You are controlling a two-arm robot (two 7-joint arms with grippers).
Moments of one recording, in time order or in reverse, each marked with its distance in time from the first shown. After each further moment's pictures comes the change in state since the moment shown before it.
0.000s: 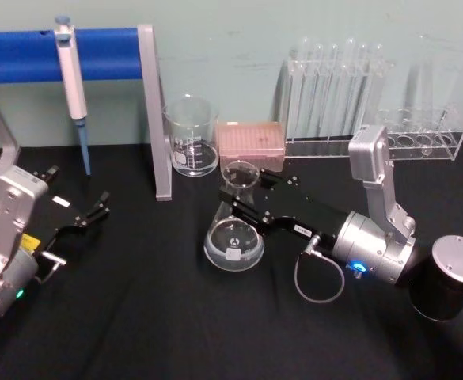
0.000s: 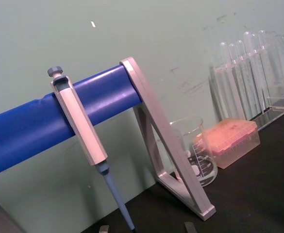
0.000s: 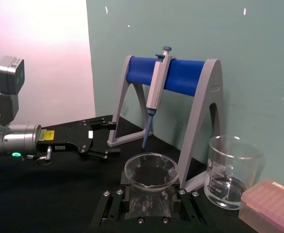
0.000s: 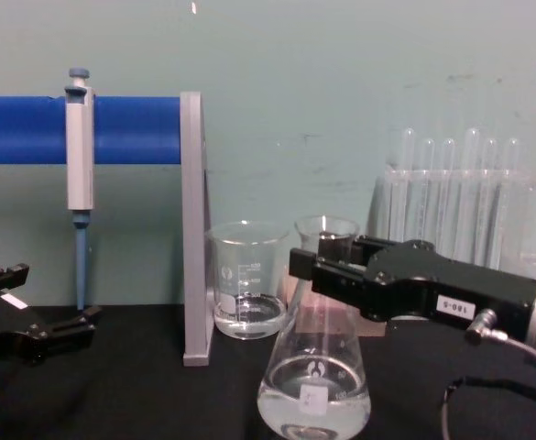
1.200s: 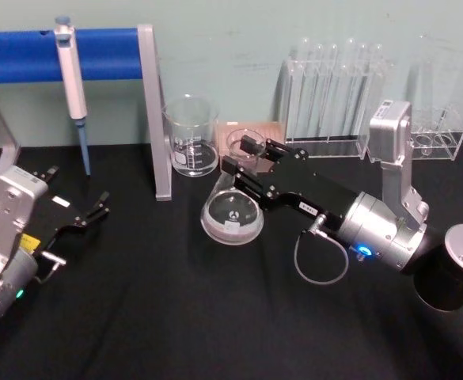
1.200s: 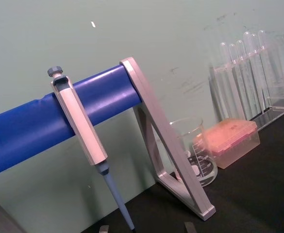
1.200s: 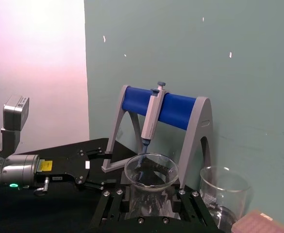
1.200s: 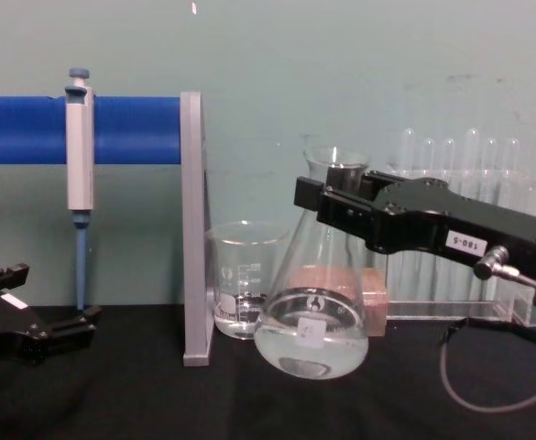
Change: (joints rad) left arm 0.000 0.000 0.000 0.000 0.000 0.000 0.000; right arm -0.024 0.005 0.040 -0.105 0.014 -0.004 -0.038
